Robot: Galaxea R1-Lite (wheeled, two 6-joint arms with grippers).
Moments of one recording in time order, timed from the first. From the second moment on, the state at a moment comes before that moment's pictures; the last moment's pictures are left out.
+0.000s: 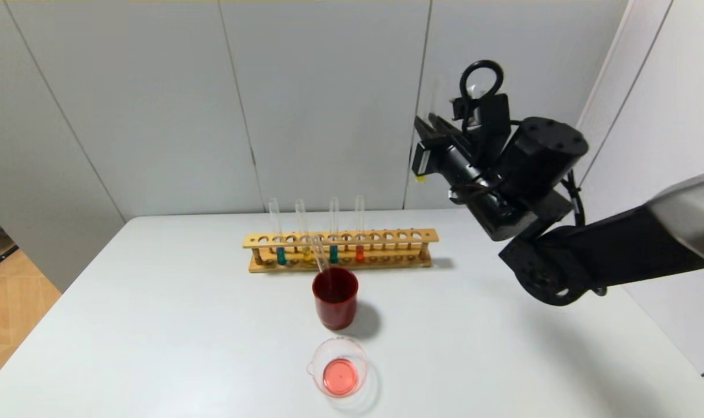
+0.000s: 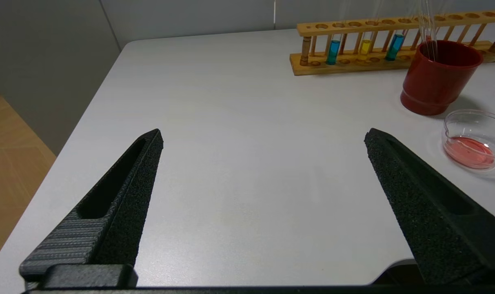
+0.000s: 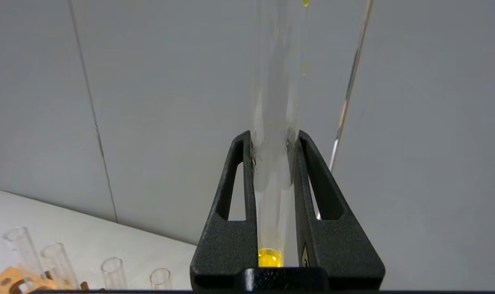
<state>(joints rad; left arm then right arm) 0.01 0.00 0.00 0.00 -0.01 0.02 0.53 2.01 -1.09 -1.26 -0.20 -0.14</state>
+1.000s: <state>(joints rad) 0.01 0.00 0.00 0.00 -0.01 0.02 0.64 1.42 -0.44 -1.19 -0.22 -0.22</state>
